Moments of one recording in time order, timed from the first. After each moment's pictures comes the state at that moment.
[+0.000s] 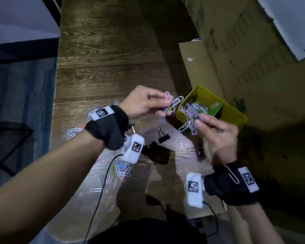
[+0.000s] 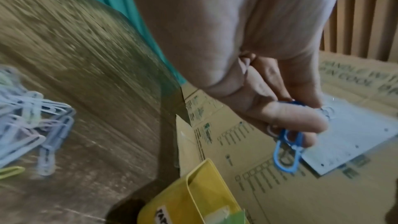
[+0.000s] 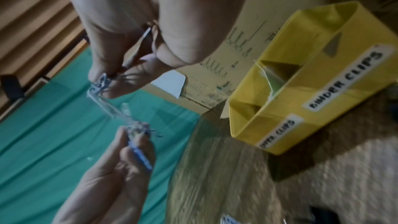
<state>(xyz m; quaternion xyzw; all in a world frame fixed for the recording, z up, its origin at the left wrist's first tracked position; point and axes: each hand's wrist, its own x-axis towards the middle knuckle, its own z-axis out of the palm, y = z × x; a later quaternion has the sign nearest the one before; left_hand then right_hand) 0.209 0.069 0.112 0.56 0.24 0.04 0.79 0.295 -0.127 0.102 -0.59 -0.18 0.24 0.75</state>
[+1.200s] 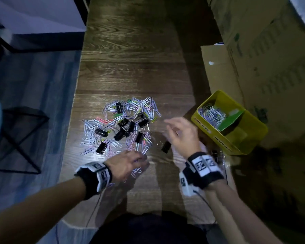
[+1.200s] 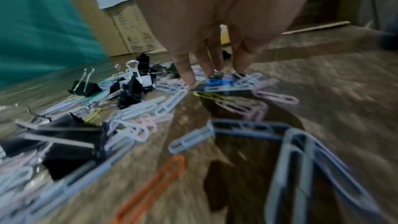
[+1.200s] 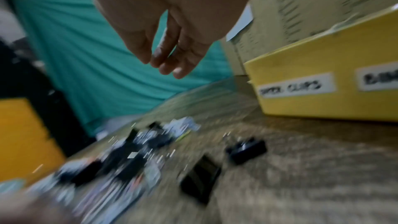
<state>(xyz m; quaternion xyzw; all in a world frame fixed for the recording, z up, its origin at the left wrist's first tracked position) 0.034 0.037 -0.025 0.97 0.02 -0.21 0.16 0.258 -0.065 0.035 -0.77 -0.49 0.16 0.39</state>
